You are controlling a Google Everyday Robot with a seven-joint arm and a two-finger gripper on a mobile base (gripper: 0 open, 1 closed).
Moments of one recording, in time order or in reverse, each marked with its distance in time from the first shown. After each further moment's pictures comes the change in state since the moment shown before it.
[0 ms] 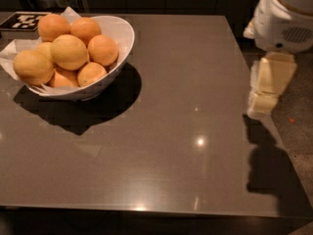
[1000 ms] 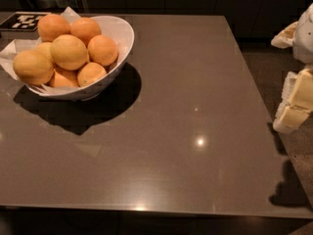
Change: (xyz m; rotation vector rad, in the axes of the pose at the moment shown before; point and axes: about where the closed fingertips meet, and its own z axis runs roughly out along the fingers) arm 0.038 0.014 -0.003 0.011 -0.116 0.076
